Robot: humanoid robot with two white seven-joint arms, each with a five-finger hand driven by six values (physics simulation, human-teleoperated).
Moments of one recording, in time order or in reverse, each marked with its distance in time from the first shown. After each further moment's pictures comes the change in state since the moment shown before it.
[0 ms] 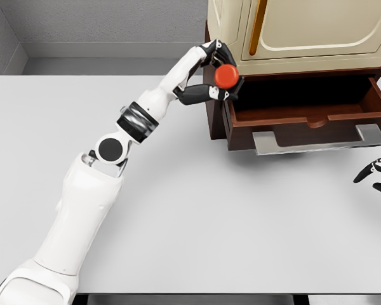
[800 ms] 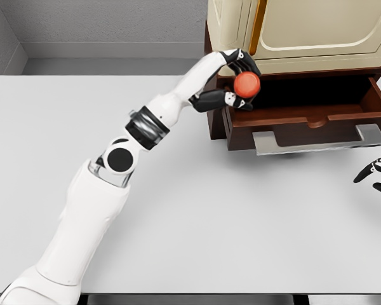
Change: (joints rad) left arm 0.034 -0.006 -0.054 -0.146 -0.163 0.032 0.026; right arm 0.000 0.000 0.000 0.000 0.000 0.000 0.000
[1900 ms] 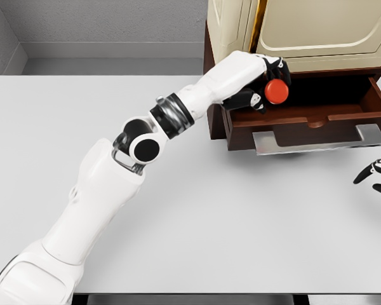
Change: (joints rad) left arm -0.135 0.000 -0.117 0.036 -0.319 0.010 0.000; right arm 0.005 0.000 0.000 0.000 0.000 0.000 0.000
